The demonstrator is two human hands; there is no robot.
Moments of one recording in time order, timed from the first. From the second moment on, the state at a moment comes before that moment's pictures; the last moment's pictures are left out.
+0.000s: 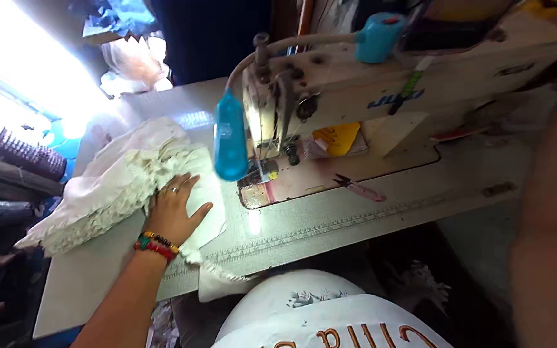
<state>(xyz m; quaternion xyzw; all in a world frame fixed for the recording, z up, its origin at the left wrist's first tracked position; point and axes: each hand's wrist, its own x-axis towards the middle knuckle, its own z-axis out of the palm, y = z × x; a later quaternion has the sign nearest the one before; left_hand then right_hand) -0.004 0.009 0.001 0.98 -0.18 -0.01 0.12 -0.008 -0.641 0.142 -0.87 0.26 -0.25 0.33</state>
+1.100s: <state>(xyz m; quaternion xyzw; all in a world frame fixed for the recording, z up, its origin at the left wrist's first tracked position) -0.098 -0.065 0.008 0.97 -0.16 0.09 0.13 -0.108 -0.348 0.028 -0.98 -0.08 -0.01 0.18</state>
